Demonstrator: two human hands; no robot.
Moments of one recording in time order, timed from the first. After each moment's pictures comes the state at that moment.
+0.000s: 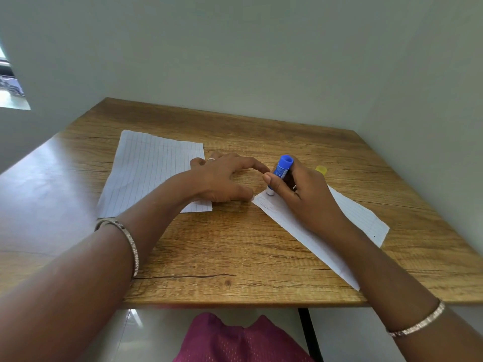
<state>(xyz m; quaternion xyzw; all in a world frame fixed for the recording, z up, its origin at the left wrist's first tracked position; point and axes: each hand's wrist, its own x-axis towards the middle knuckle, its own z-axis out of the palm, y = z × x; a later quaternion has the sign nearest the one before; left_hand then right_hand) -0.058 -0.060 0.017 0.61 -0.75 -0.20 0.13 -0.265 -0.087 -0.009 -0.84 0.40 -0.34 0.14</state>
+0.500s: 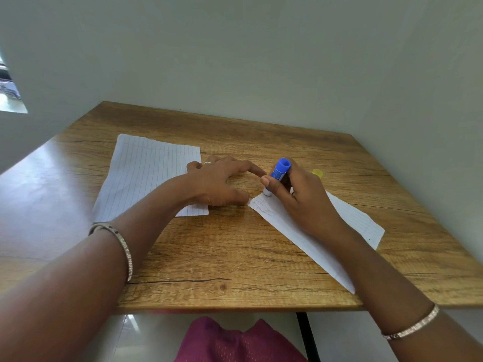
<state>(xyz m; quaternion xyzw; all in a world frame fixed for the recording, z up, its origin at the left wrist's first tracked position) -0.056 -0.062 0.017 0.61 -0.76 -0.20 0.12 -0.266 -0.092 -0.011 -0.84 0.40 -0.34 0.13</state>
